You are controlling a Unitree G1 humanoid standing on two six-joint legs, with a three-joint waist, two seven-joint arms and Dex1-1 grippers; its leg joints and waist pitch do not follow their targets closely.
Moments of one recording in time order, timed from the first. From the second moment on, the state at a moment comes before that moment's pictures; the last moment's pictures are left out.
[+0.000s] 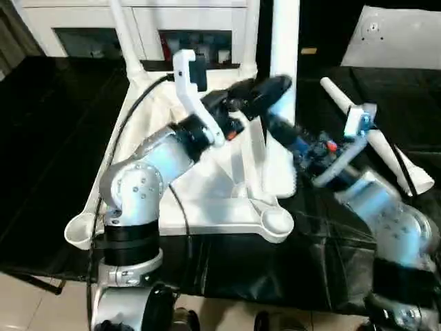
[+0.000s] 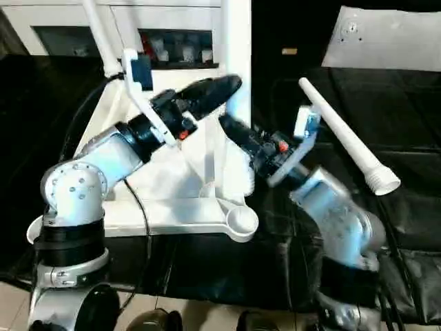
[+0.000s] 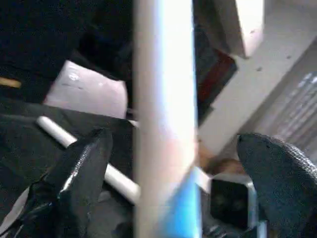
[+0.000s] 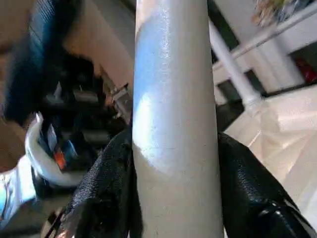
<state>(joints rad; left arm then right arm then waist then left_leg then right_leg) -0.67 -0.09 0.19 -0.14 -0.76 0.92 -0.39 -0.37 -0.13 -0.27 -0.15 0.79 0.82 0.71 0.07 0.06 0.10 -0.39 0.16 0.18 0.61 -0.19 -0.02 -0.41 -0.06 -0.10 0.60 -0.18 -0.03</state>
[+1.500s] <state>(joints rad) -0.55 -0.16 0.02 -0.20 -0.45 0.63 -0.01 -0.27 -0.05 0.17 -0.14 0.20 0.24 0.41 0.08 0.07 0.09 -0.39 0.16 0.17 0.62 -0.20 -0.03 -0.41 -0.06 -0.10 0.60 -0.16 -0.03</state>
